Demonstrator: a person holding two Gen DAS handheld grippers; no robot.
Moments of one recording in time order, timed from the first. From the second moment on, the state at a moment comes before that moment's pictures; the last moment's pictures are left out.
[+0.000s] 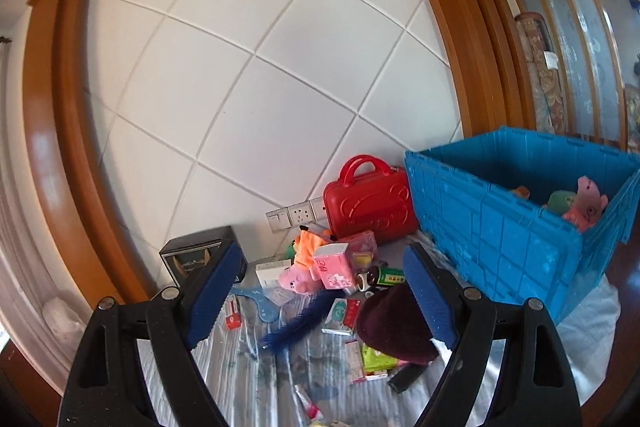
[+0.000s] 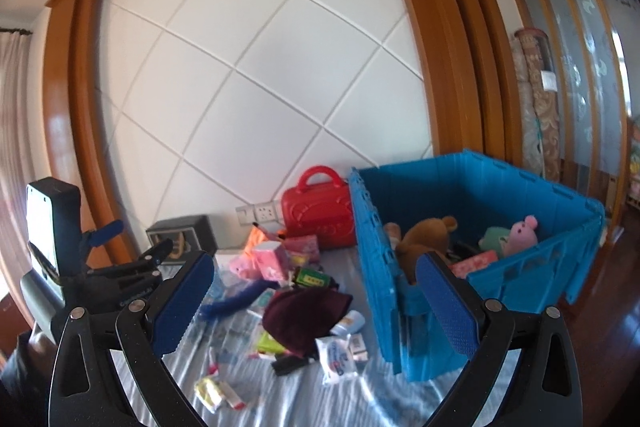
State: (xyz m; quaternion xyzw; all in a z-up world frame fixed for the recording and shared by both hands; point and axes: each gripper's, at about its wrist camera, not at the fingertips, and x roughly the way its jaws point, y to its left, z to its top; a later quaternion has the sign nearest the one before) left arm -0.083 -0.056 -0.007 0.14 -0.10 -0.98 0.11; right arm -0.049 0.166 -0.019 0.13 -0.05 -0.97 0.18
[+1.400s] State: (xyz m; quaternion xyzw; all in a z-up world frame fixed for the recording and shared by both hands) left arm -0.043 0.053 -0.005 0.15 -0.05 -0.99 0.01; right arm -0.005 0.250 -0.031 0.13 -0.02 -0.98 0.14
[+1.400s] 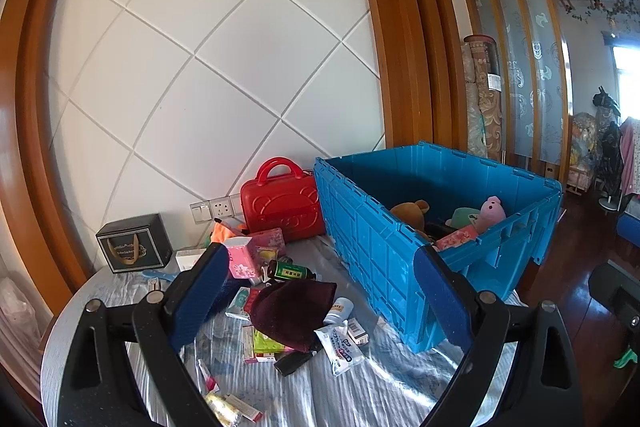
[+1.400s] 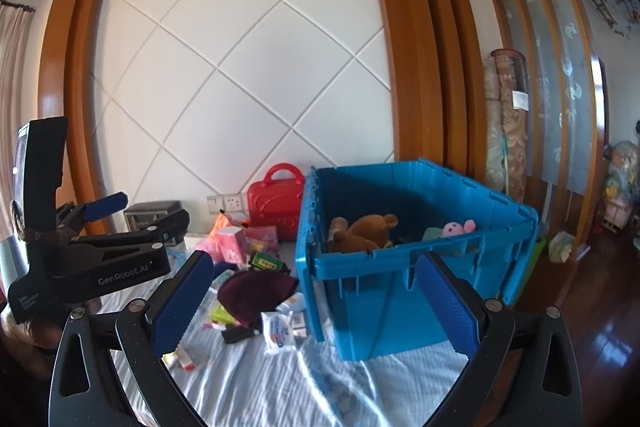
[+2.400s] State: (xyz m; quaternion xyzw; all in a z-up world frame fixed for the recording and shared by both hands) left arm -0.044 0.054 0.004 0.12 -0.05 -0.99 0.03; right arm -0.032 0.264 -0.039 0.16 -0.01 -0.98 0.11
